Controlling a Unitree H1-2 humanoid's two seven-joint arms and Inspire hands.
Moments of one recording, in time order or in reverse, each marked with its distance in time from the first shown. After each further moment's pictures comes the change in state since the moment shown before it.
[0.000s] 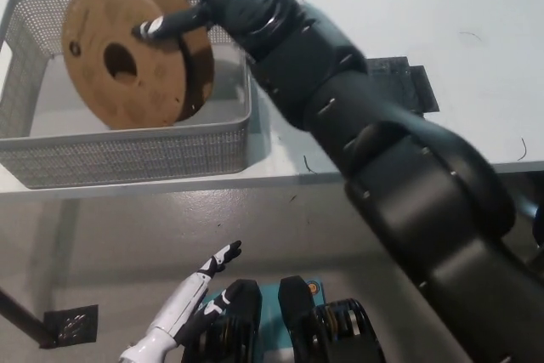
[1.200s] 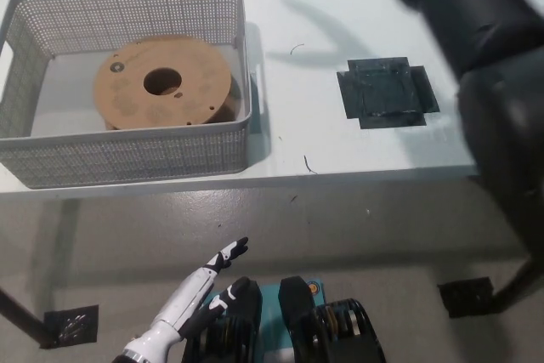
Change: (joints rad) left_arm -0.023 -0.001 -0.004 0.000 -0.001 0.012 -0.030; right_arm -0.102 -0.284 -0.286 -0.183 0.102 -0.082 0.229
